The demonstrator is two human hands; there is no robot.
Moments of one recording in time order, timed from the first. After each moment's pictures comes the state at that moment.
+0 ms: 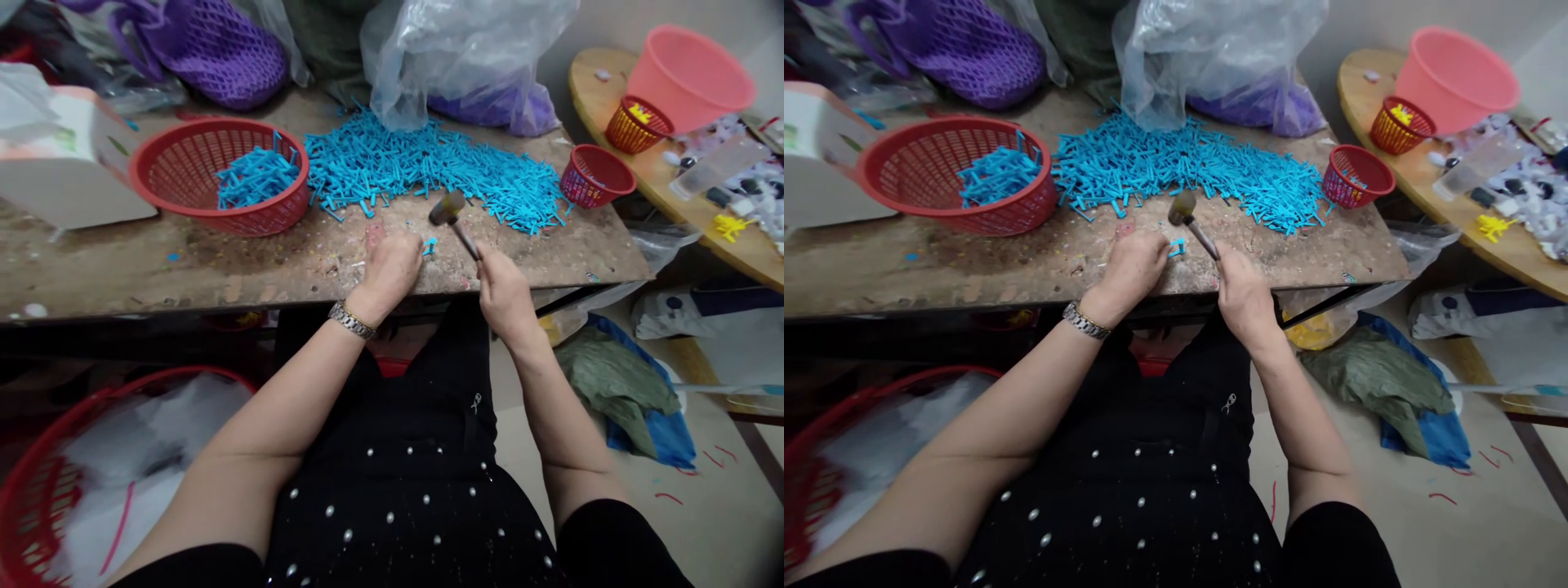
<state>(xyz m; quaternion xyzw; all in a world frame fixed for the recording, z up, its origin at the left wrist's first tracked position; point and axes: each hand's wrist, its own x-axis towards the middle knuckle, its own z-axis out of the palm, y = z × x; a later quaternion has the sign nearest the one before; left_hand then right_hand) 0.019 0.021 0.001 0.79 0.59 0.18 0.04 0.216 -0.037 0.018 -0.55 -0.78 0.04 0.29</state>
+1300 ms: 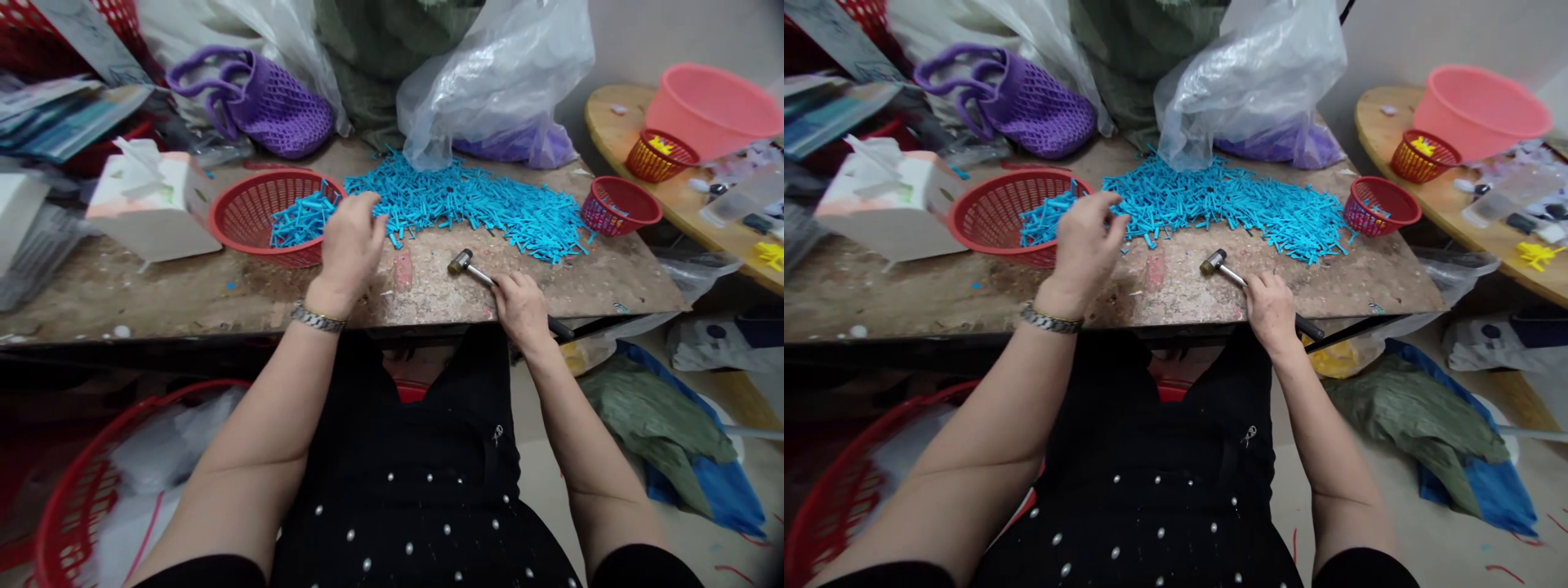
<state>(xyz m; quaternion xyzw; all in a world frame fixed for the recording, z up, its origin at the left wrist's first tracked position) -0.066 0.054 0.055 0.70 0.64 0.31 0.01 0.230 0.004 -0.017 -0.59 -0.78 -0.08 0.19</state>
